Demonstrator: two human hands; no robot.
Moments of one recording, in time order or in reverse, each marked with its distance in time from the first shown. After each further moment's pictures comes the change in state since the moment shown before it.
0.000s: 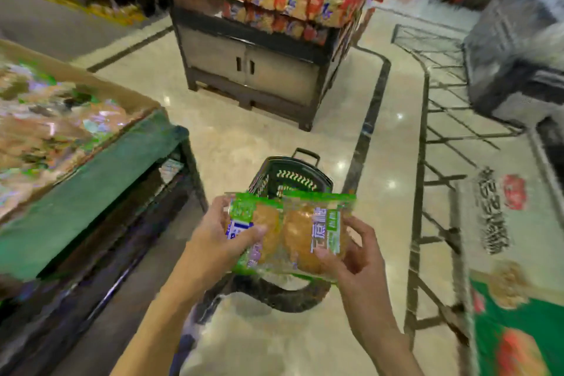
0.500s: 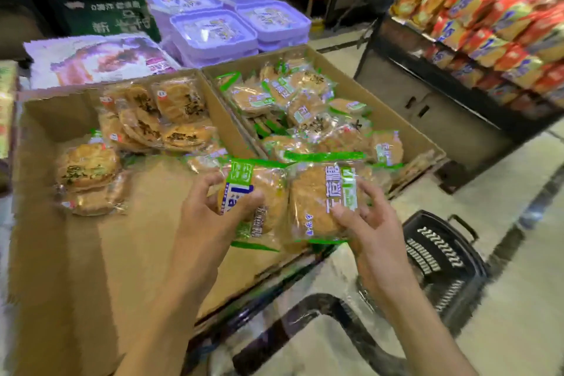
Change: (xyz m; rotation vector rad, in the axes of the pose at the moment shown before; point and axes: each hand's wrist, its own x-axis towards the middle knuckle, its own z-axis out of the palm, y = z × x) left_hand -0.150 -0.003 -0.416 -0.290 0.792 0.046; right_hand -0.057 -0.012 0.446 0.060 -0.585 0.062
